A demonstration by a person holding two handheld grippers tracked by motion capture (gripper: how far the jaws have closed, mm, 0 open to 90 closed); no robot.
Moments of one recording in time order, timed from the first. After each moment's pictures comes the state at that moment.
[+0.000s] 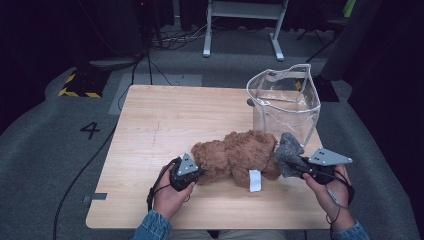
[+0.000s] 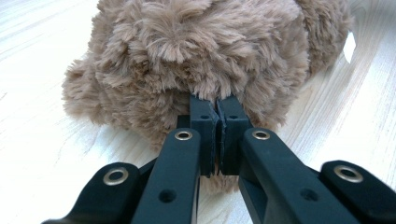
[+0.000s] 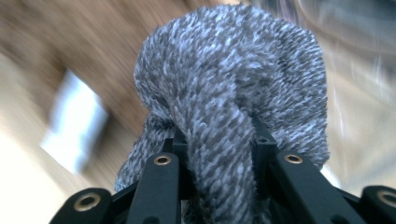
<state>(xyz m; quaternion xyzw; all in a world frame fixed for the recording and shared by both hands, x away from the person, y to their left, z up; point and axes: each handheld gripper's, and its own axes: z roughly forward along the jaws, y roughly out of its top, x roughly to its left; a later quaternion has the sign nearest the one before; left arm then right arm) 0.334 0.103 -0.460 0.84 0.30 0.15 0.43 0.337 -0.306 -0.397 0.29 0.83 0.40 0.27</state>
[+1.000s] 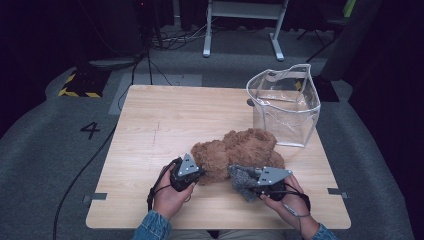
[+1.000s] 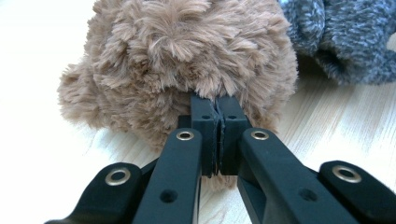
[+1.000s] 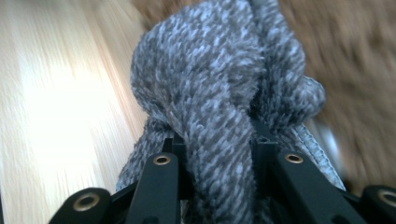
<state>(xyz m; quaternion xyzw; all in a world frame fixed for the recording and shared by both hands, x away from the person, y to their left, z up) 0.333 0.102 -0.459 0.84 0.30 0.15 0.43 0.323 -0.209 -0.451 0.17 0.90 0.35 0.17</state>
